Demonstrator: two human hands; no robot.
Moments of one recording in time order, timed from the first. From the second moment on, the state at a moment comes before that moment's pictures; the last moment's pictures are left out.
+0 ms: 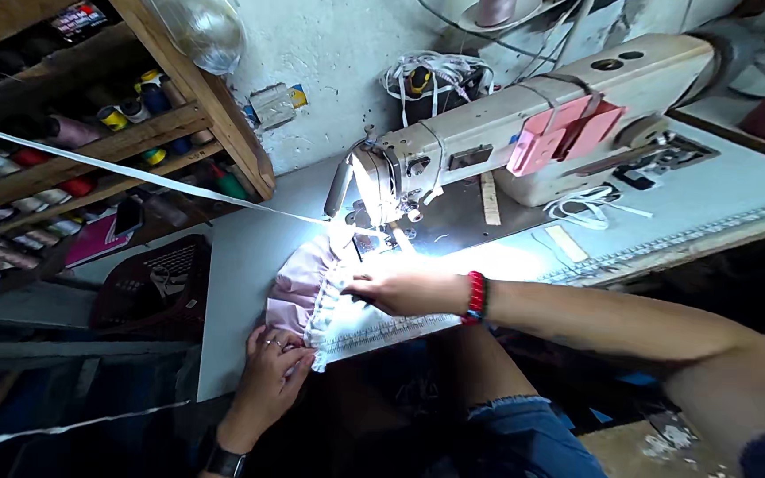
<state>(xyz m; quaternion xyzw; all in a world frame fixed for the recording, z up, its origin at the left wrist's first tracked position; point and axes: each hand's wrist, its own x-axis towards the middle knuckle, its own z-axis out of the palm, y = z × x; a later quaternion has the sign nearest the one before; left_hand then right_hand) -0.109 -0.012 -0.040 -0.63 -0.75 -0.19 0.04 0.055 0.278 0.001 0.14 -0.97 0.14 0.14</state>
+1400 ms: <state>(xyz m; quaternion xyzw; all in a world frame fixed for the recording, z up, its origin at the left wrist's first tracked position) -0.108 0.205 -0.047 -0.73 -0.67 -0.13 0.02 0.109 0.333 -0.026 -0.14 -0.98 0.11 0.01</state>
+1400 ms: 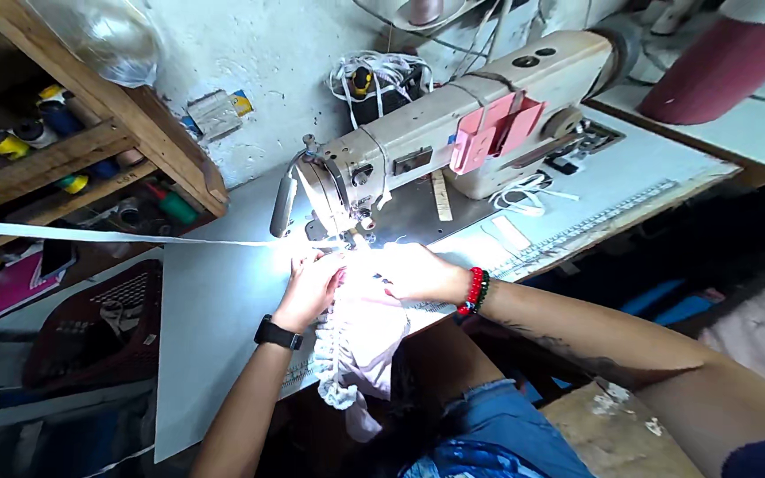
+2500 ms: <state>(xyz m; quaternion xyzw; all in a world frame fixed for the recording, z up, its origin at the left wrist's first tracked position) -0.125 0.201 -0.001 -0.63 -0.75 0.07 -0.21 0.100 0.371 -0.039 -0.02 -0.98 0.16 0.13</state>
